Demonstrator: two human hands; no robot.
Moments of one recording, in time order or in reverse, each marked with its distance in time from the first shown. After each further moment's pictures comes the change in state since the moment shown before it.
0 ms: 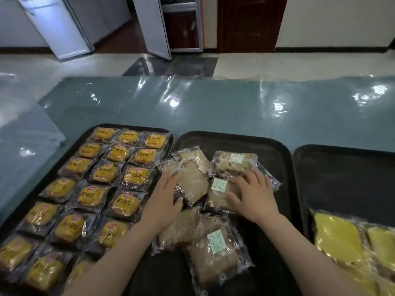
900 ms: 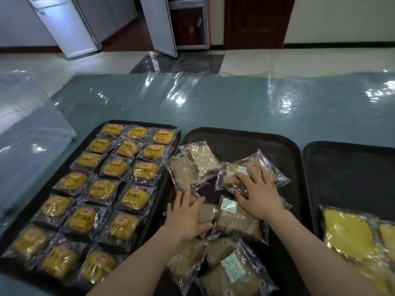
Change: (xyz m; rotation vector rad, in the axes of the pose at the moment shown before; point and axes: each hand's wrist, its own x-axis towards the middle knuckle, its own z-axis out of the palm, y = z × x) left_hand -0.018 0.003 0.047 0.284 -0.463 -0.097; right_hand 0.005 0.004 0.020 0.052 -0.187 0.062
